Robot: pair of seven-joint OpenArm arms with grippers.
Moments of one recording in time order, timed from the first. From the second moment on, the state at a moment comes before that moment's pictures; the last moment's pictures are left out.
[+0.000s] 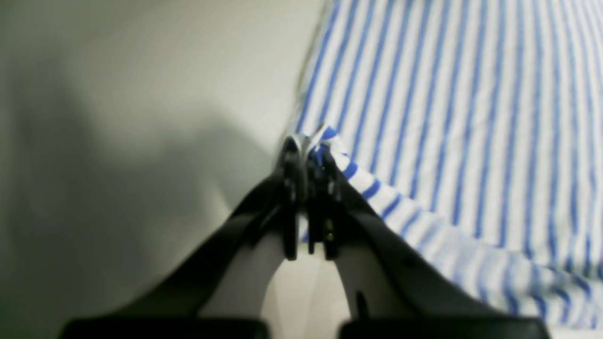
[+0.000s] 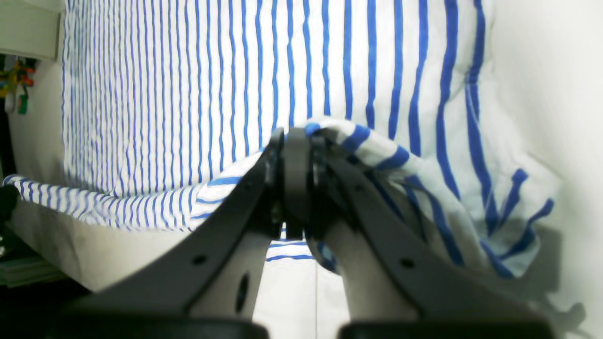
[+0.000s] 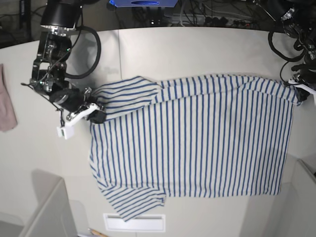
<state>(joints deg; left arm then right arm) 9.8 -14.8 -52.6 91.4 -19.5 -32.9 45.4 -3.3 6.4 12.2 99.5 41.1 6.9 -62.7</state>
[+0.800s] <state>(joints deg) 1.6 -15.1 -49.1 84.0 -11.5 -32.7 45.2 2.9 6.7 14.5 86.8 41.1 6.5 -60.7</state>
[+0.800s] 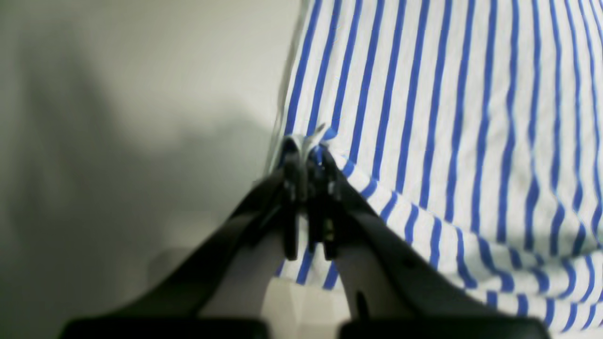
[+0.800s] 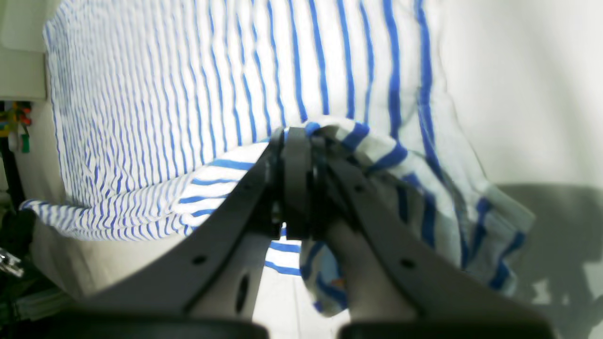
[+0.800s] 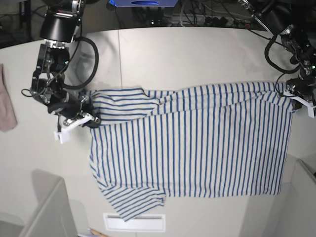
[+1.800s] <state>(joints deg) -4.1 -18.4 -44.7 77.9 -11.6 -32.9 45.0 6.3 6.4 12.6 83.7 35.9 6.5 -60.7</state>
